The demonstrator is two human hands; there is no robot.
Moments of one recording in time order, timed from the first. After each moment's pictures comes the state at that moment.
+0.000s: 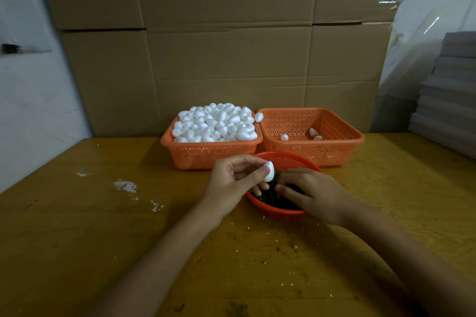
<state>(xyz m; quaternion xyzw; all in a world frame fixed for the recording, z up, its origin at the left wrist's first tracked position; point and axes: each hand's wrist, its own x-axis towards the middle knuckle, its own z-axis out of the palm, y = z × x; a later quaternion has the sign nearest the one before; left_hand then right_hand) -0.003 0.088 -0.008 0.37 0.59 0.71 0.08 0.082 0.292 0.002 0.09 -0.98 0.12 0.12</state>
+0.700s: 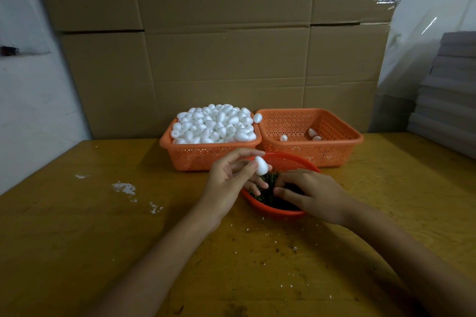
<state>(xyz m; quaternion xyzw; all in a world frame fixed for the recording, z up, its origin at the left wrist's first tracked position) -0.005 0.087 -0.008 0.37 0.58 0.72 0.08 0.080 0.294 0.002 0.09 -0.98 0.15 0.11</state>
